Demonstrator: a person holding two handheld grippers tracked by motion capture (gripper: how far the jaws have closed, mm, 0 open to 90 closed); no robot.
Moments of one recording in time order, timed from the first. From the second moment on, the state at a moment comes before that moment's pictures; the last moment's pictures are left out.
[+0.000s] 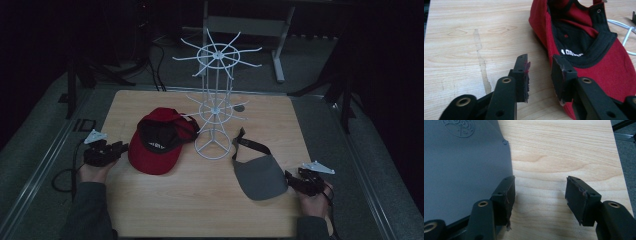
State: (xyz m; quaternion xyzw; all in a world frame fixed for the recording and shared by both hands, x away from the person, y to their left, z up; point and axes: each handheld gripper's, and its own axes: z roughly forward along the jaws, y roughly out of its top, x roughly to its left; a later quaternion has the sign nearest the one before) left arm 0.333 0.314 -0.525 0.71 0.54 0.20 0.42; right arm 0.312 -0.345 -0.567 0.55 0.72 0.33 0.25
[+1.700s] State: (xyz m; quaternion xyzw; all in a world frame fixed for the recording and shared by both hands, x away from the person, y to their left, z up) left arm 0.335 0.246 -0.541 0.76 0.49 0.00 0.42; right arm 0.312 -0.345 -0.567 0.55 0.73 0.33 0.25
